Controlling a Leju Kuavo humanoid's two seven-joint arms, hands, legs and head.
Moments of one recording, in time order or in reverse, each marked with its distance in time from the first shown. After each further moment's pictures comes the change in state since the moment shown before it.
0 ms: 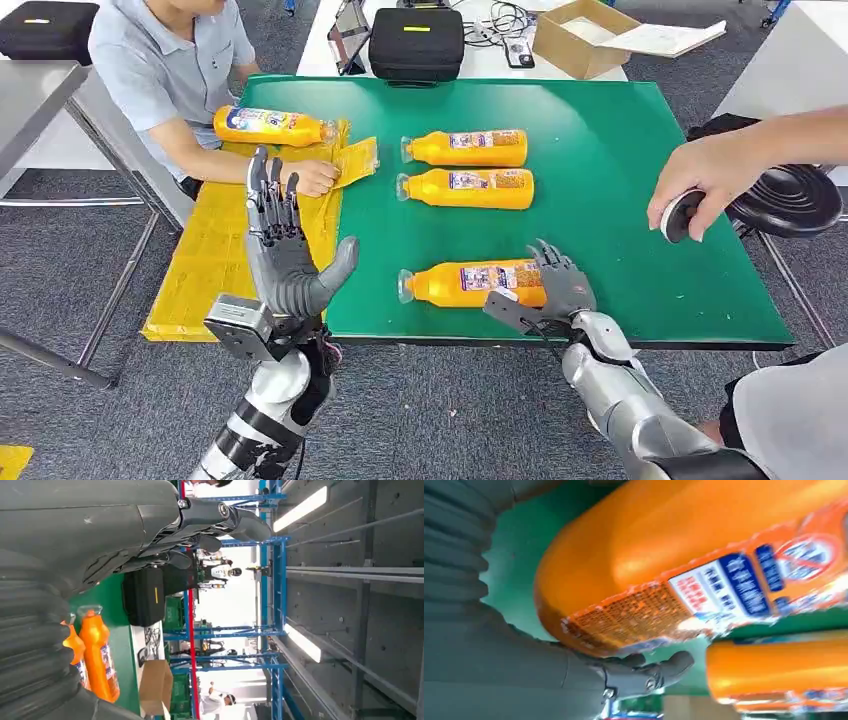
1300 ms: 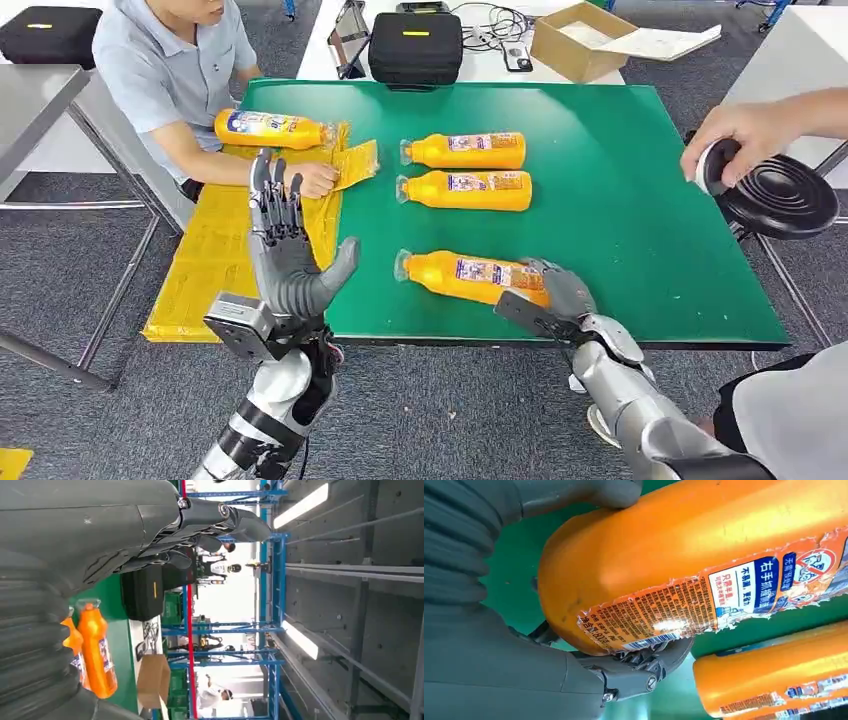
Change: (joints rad) left arm 0.000 -0.008 0.006 0.007 0.016 -0.018 -0.002; right arm 0.023 -0.027 -0.069 0.010 -0.148 0.119 -0.142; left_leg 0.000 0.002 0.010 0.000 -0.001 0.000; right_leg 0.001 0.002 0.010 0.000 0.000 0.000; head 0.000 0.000
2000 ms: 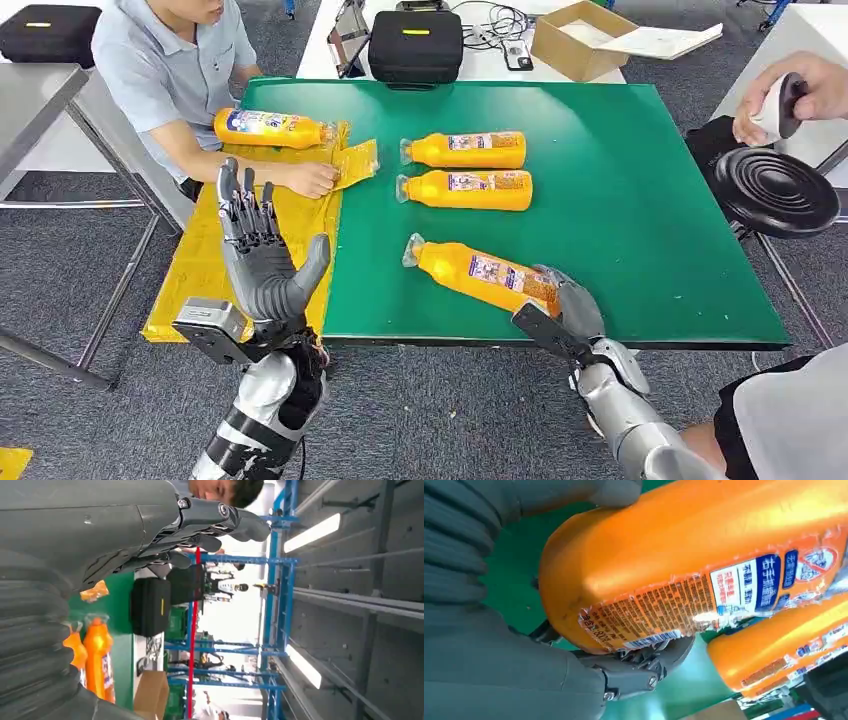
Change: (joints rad) left arm 0.047 0.000 0.056 -0.042 0.057 0.026 -0.016; right arm 0.101 -0.002 -0.075 -0.093 -0.213 -0.102 -0.125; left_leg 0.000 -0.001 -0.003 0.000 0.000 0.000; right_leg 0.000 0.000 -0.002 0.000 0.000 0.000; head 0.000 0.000
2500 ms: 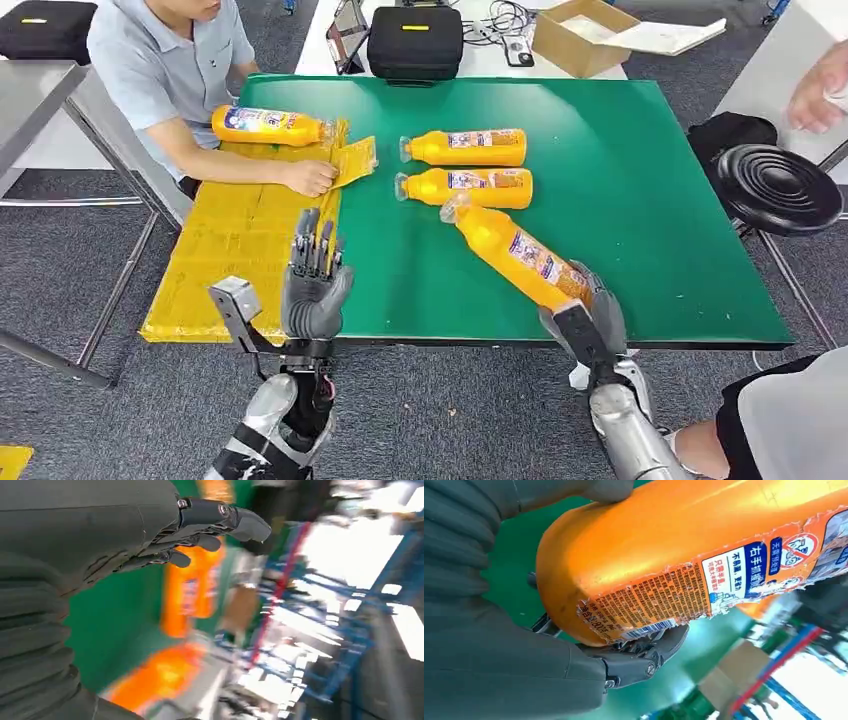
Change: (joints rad) left arm 0.048 0.000 0.007 0.174 0.306 -0.337 0.232; right arm 0.210 -0.037 0.074 -0.392 -0.383 -0.055 0.002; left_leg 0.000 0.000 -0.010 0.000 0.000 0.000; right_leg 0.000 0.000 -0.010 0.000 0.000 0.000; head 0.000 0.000
